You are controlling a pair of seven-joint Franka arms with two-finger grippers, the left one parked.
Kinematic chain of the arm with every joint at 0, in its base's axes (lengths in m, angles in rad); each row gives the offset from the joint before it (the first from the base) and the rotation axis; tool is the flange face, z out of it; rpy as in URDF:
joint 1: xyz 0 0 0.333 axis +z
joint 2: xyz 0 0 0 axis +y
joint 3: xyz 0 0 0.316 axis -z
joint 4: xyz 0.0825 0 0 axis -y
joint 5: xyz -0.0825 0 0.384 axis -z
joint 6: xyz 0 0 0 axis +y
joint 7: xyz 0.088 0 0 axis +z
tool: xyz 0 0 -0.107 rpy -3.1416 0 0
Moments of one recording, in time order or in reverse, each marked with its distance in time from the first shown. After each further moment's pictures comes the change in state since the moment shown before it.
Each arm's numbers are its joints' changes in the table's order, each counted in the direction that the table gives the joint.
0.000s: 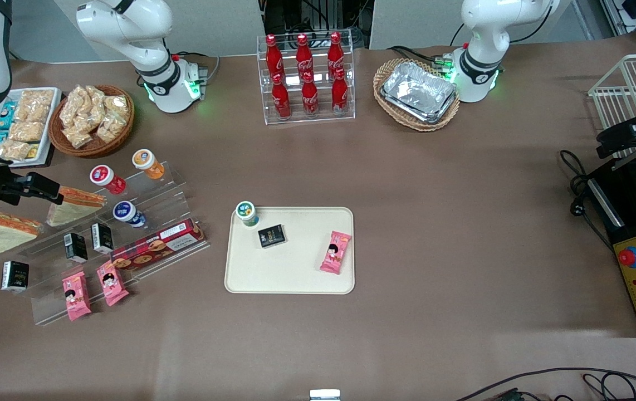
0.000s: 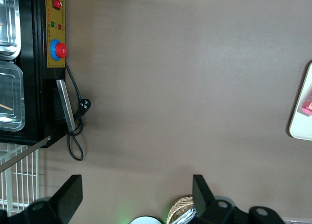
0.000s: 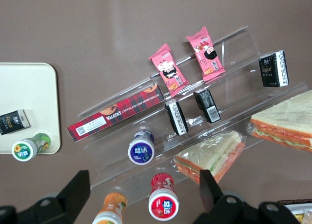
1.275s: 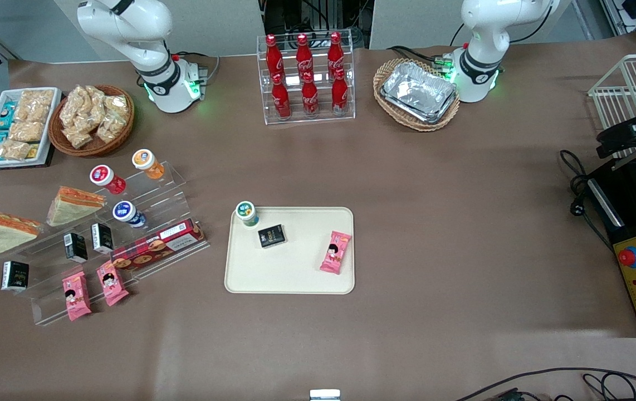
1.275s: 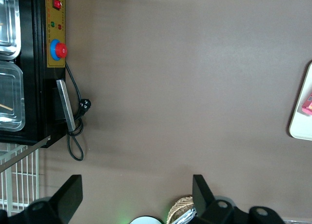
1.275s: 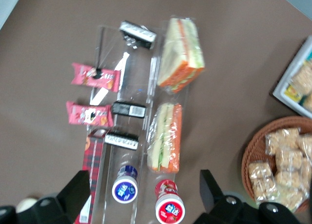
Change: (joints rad) arm -0.134 0.002 0.051 0.027 0.067 0.027 -0.773
